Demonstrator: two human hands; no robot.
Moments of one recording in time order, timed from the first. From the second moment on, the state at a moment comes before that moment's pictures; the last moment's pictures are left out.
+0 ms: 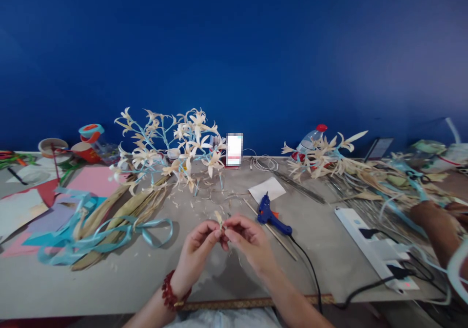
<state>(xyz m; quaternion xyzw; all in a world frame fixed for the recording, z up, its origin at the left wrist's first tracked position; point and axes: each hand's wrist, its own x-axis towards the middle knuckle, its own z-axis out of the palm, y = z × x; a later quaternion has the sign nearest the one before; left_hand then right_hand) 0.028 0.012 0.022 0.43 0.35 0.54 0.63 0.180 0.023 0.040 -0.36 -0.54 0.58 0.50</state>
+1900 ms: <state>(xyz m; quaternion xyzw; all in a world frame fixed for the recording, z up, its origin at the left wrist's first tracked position) 0.025 0.013 0.022 0.38 0.37 0.53 0.66 0.245 -0.015 0.030 -0.46 -0.73 0.24 0.44</state>
